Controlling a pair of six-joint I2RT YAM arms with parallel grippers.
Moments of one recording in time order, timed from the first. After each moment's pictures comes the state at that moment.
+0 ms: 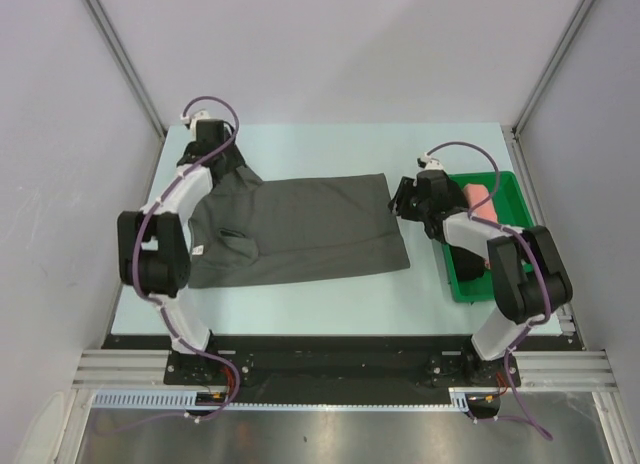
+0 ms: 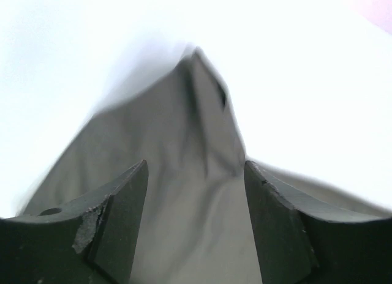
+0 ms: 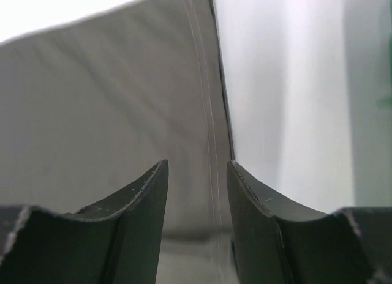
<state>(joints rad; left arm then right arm) -0.08 1.79 1.38 -0.26 -0.29 -0.47 0.31 1.64 0.89 0.15 -0.01 0.47</state>
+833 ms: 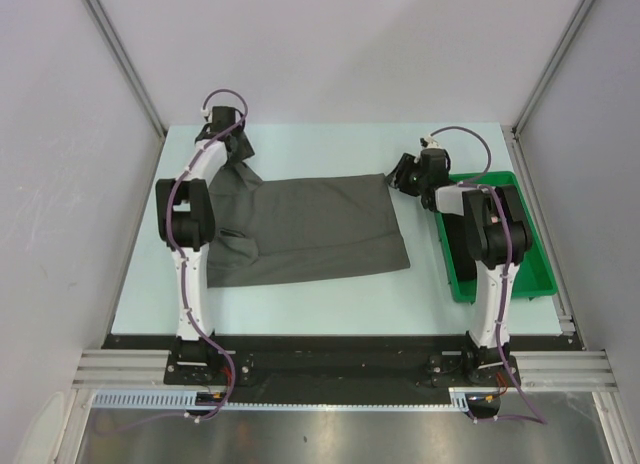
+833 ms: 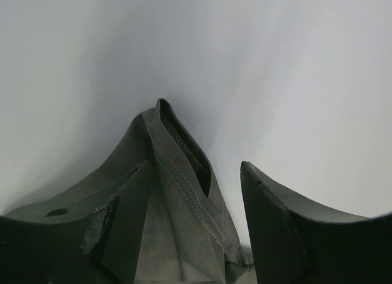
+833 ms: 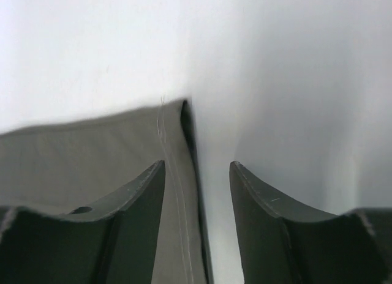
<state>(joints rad) -0.04 2.40 2.05 -0.49 -0.16 -0.45 0.18 2.10 1.24 0.33 -0.21 0.52</state>
